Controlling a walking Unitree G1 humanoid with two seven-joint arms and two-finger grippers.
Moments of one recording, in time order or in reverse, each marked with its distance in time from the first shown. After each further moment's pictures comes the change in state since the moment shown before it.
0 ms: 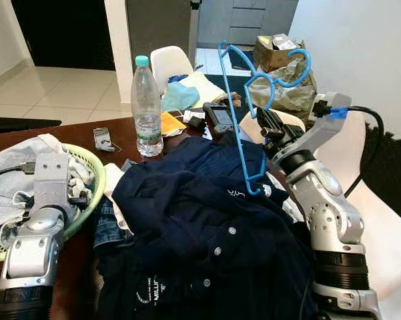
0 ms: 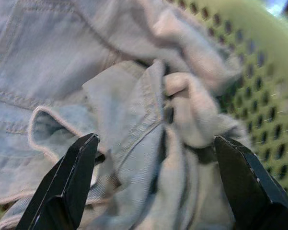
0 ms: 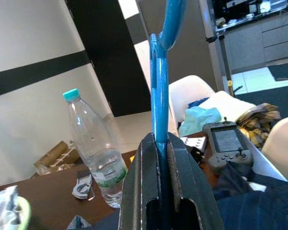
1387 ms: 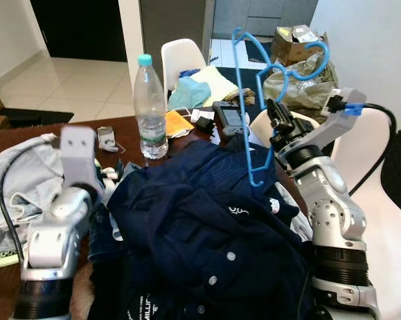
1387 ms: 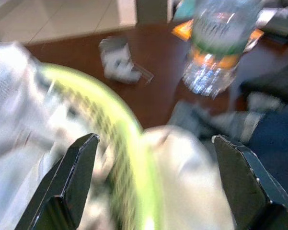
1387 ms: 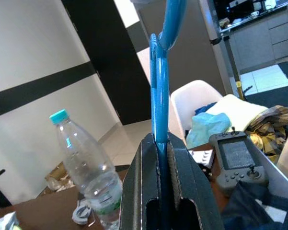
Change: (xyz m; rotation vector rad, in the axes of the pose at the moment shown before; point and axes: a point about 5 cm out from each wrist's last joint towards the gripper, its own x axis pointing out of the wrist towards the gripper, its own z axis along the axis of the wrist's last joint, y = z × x) left arm -0.023 -0.050 0.047 -0.105 -0.276 -0.262; right arm 0.003 -0.005 0.009 0.048 -0.083 -0.033
